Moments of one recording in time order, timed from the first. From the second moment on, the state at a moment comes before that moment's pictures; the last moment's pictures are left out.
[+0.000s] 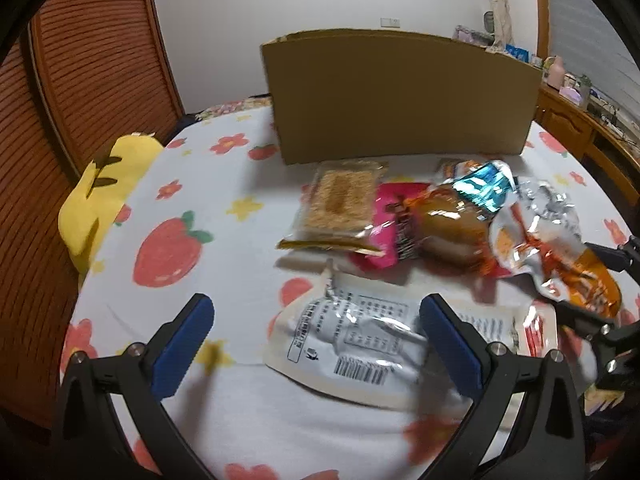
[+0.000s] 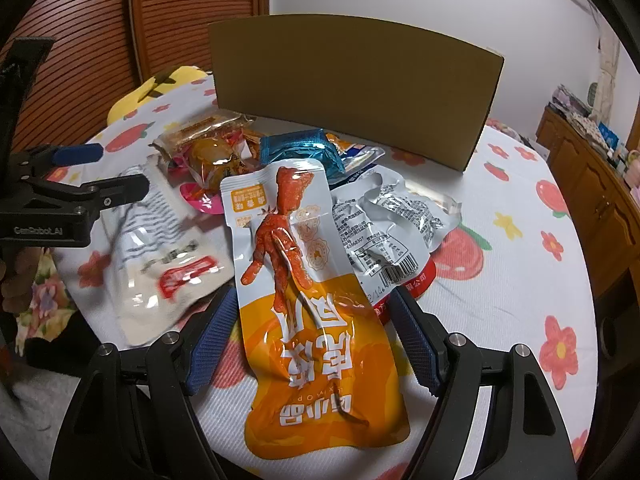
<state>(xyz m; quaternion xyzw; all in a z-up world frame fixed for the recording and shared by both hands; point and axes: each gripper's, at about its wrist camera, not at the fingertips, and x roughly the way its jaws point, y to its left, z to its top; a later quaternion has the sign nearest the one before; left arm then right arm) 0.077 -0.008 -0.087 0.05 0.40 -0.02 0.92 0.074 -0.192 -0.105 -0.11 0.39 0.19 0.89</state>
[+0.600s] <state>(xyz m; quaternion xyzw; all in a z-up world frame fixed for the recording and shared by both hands) 0.036 0.013 -0.072 -0.07 0.43 -0.09 0.90 0.074 -0.192 -0.106 -0.11 0.39 0.18 0.89</state>
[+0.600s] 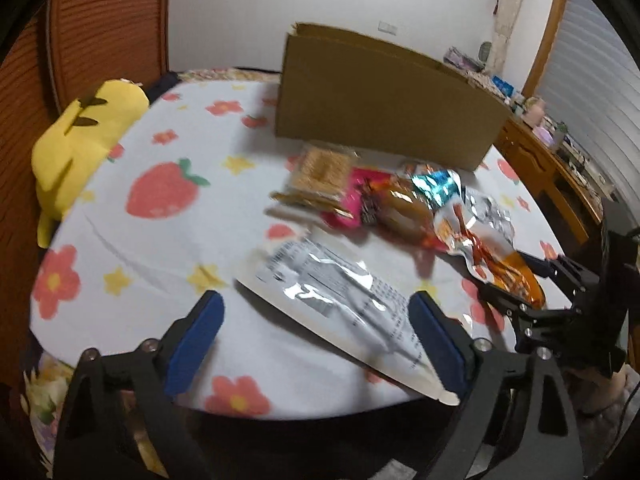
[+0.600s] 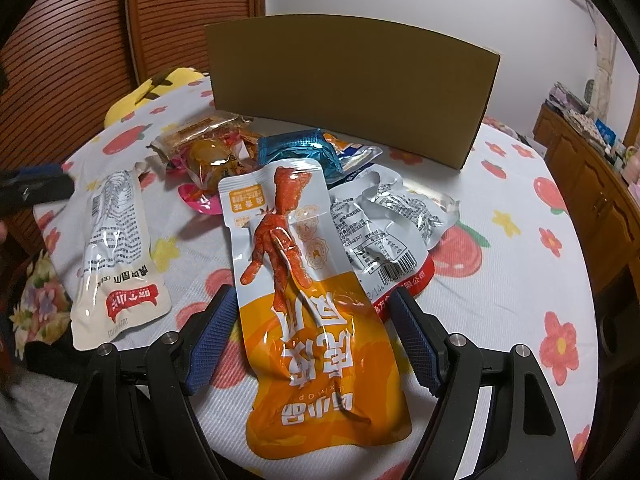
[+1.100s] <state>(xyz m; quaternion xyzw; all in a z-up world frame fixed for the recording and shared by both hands) 0.082 -0.004 -0.091 -0.08 0.45 -0.07 0.88 0.071 -0.191 -0.105 -0.11 0.39 0.19 0.89</state>
